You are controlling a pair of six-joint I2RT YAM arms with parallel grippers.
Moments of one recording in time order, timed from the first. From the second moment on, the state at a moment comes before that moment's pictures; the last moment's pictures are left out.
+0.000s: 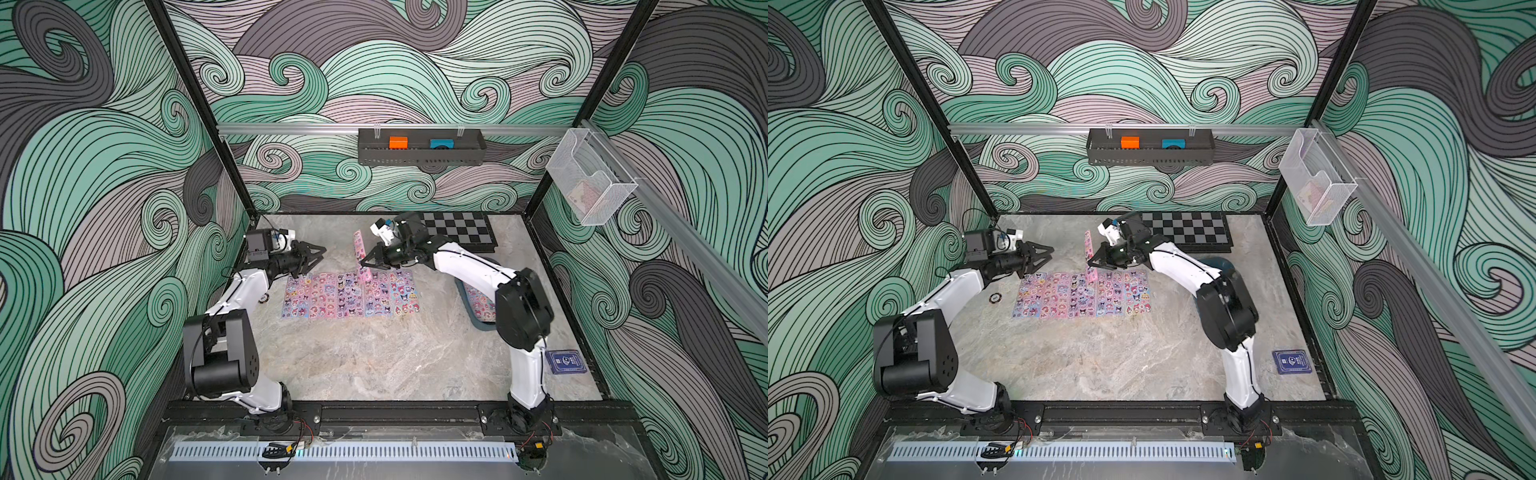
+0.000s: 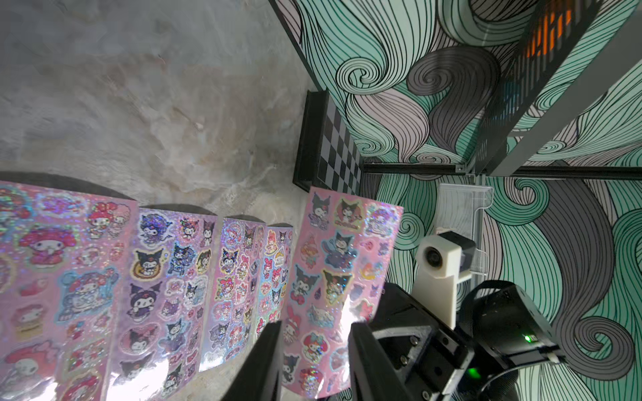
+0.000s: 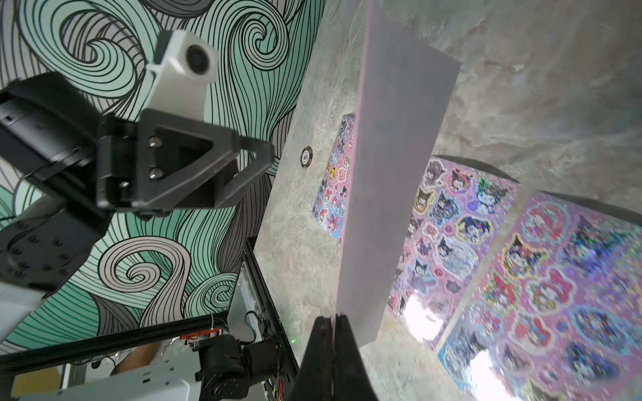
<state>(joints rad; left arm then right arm) 0.17 1.51 1.00 -0.19 0.90 -0.80 0.63 2.10 1.73 -0.37 -0.68 0.63</state>
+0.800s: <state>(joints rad) 0.18 1.44 1.00 -0.19 0.87 -0.79 0.66 2.91 2.73 -0.47 -0.63 0.72</state>
